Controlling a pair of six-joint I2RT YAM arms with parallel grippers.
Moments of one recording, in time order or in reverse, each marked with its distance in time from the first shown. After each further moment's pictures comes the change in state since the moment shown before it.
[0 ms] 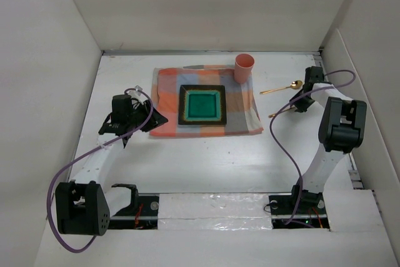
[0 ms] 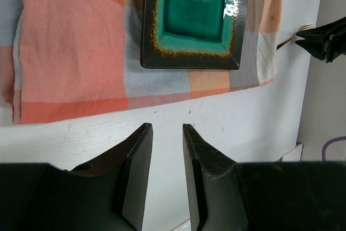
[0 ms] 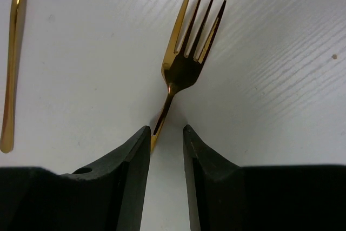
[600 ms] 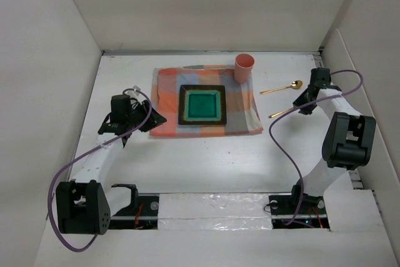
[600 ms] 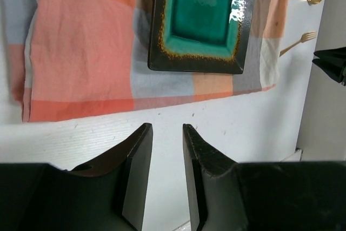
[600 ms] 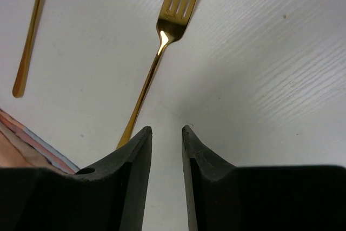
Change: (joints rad) left arm 0.018 0.007 0.003 -0.002 -0.012 -0.009; right arm -0.006 -0.227 -0.111 -0.040 -0.016 -0.076
